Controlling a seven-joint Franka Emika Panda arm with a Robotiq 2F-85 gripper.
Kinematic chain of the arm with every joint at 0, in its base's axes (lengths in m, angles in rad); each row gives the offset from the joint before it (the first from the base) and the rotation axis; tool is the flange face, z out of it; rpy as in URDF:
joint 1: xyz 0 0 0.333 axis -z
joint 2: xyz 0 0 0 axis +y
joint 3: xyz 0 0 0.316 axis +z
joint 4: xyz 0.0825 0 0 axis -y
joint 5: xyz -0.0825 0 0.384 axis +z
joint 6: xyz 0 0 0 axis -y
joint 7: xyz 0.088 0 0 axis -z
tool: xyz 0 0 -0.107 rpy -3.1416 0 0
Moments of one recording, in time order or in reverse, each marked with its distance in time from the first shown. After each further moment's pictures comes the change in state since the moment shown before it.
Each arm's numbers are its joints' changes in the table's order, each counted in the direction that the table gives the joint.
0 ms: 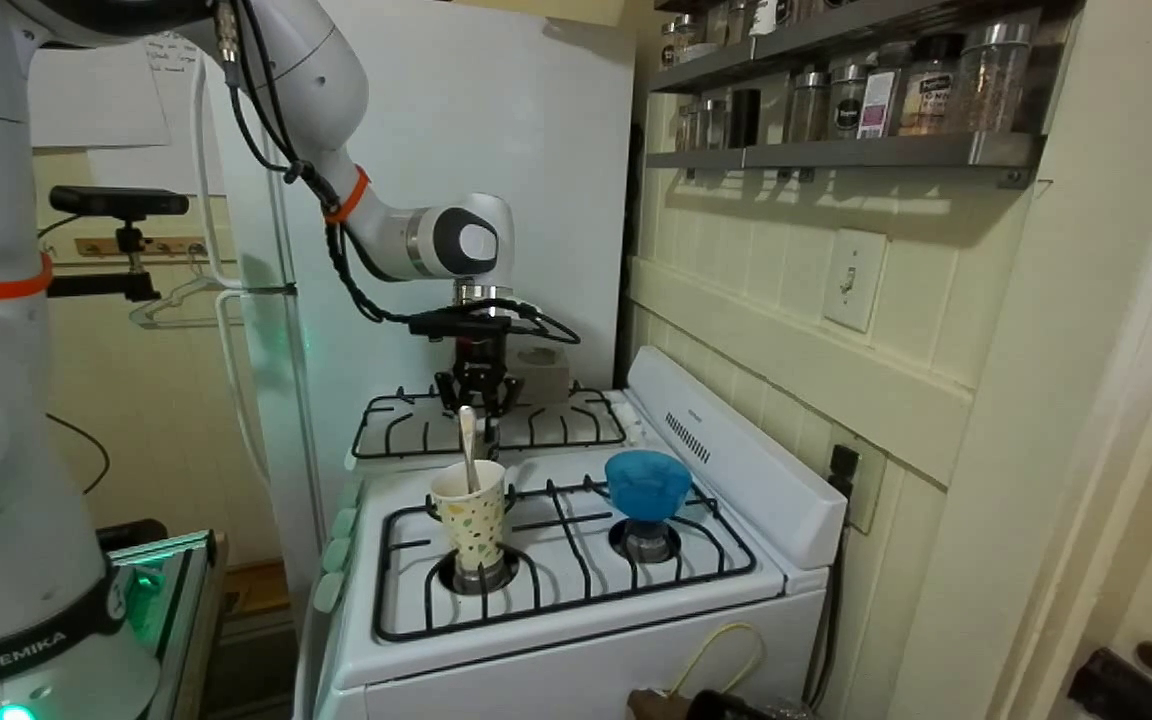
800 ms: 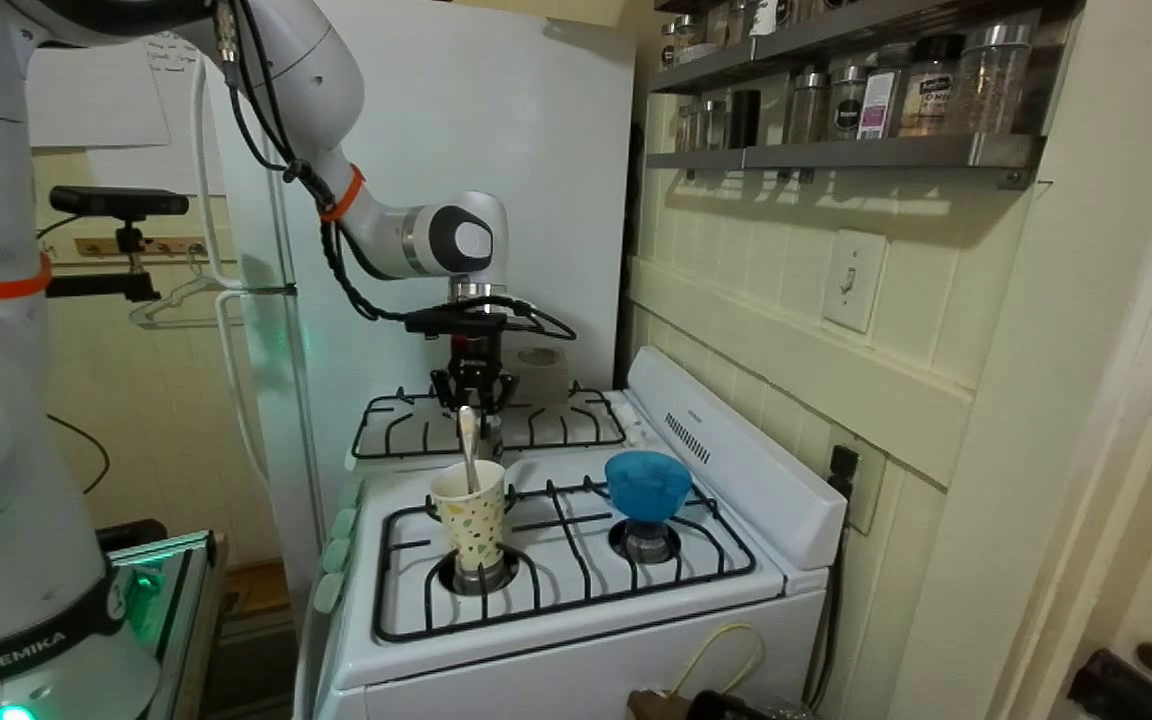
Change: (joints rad) arm -0.009 -0.006 0.013 -0.001 -0.002 0.000 -0.001
